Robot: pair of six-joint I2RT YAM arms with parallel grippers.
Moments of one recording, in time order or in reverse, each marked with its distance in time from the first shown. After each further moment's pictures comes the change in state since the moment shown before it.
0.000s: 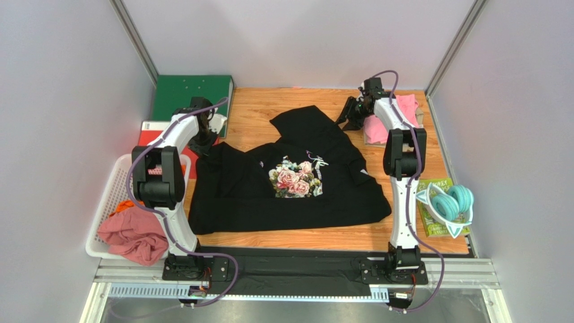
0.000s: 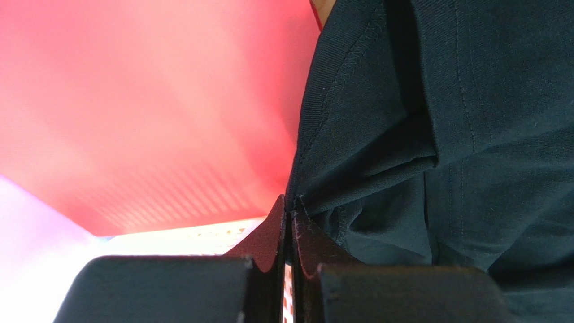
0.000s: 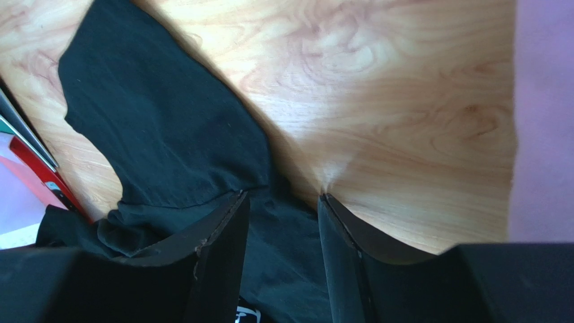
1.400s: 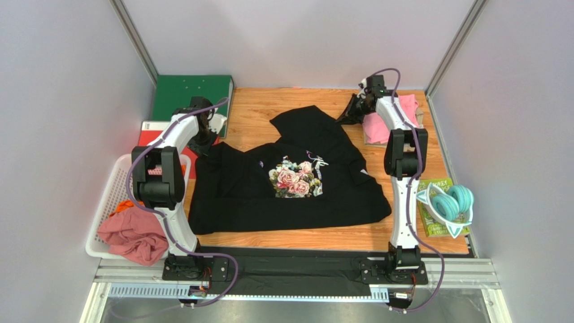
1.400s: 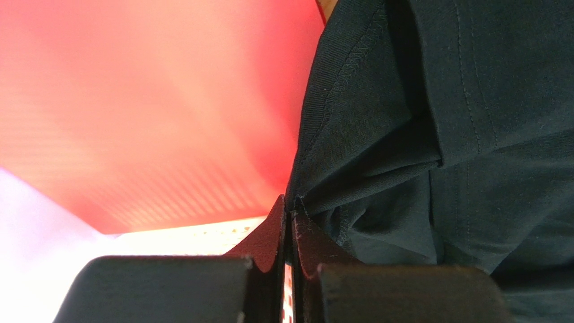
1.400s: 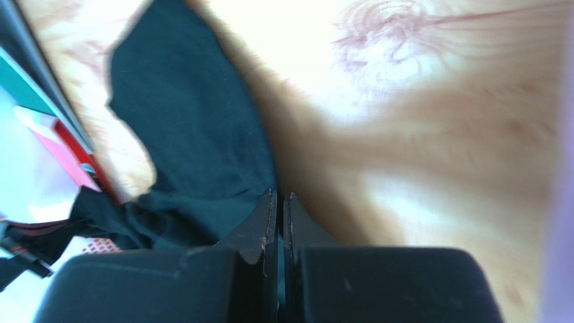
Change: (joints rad) left arm 0.001 -0.002 0.000 0.002 -0.013 0.011; right arm -0.007 0.025 0.059 0.005 -0.092 0.006
